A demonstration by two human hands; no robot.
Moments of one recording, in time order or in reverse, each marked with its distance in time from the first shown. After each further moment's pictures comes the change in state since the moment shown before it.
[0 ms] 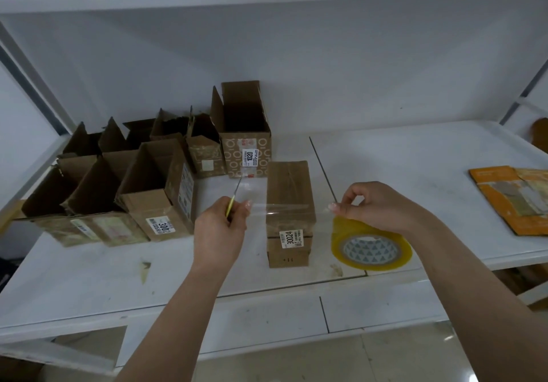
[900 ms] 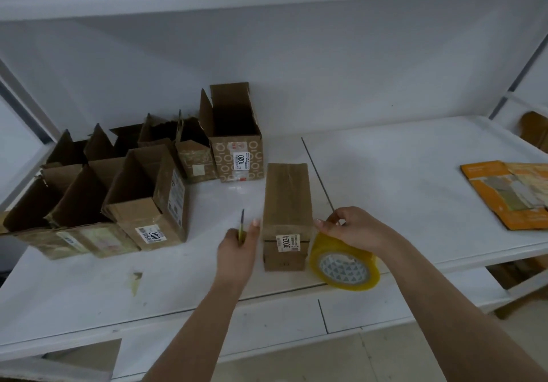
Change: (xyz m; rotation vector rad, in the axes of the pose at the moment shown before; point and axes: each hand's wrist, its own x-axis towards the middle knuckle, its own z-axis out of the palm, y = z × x) left_hand -0.020 -0.017 0.054 -0.270 -0.241 -0.455; right_hand 0.024 0.029 0.047 0.073 -0.091 0.128
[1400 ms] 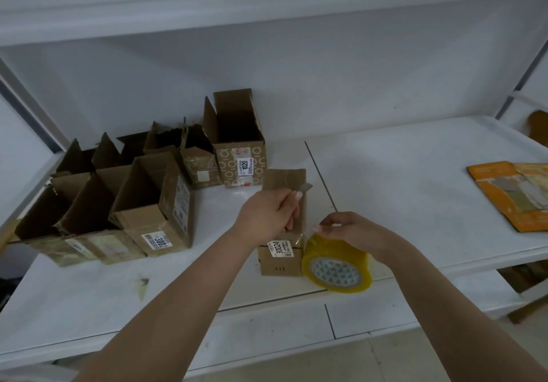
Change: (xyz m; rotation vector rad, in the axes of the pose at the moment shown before) left_hand 0.020 0.093 0.001 0.489 -0.362 0.611; right_hand -0.004 -0.006 0.002 0.249 -0.123 -0.013
